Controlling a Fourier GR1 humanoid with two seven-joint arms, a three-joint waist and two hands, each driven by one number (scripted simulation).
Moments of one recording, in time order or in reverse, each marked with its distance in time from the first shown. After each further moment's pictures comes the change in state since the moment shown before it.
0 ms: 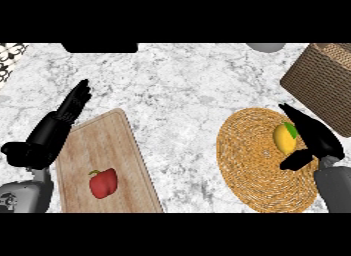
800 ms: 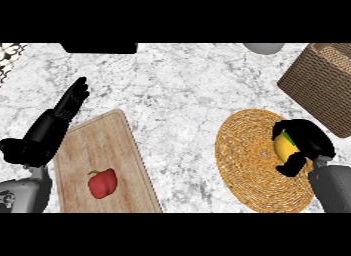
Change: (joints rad) left arm -0.016 -0.004 0.025 0.005 -0.004 -0.017 0.006; right arm -0.018 -0.024 0.088 0.057 0.129 -0.028 -0.108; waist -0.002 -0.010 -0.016
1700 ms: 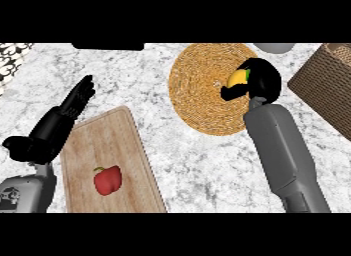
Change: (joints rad) left arm -0.022 -0.011 -0.016 0.004 -0.002 -0.012 0.004; right arm -0.498 0.326 -0.196 0.221 0.032 -0.406 0.665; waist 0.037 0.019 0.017
